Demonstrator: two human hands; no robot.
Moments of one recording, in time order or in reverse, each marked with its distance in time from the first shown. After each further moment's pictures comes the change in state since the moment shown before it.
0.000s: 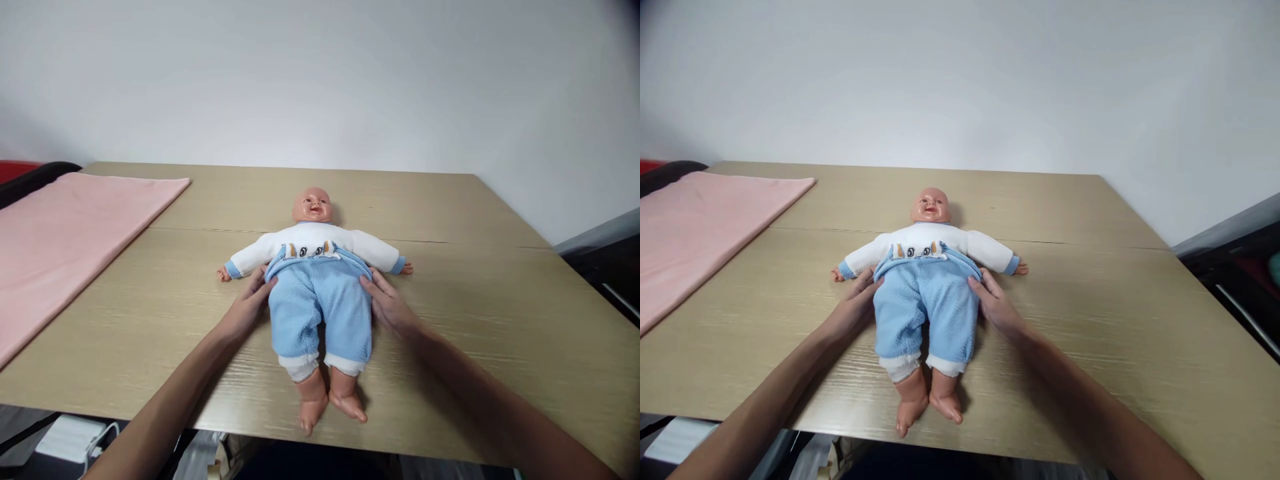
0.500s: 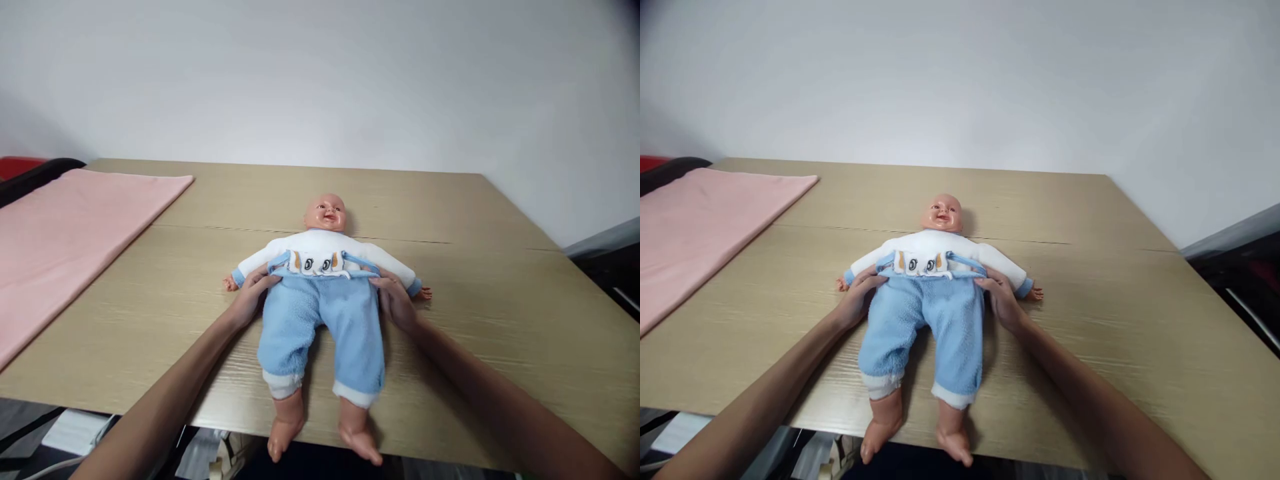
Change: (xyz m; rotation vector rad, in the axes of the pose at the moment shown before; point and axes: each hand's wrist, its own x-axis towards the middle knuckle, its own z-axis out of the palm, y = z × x) left_hand 0.025 -0.009 -0.007 -0.041 0.018 0.039; right_hand 0.016 -0.006 -0.005 0.084 -0.028 -0.027
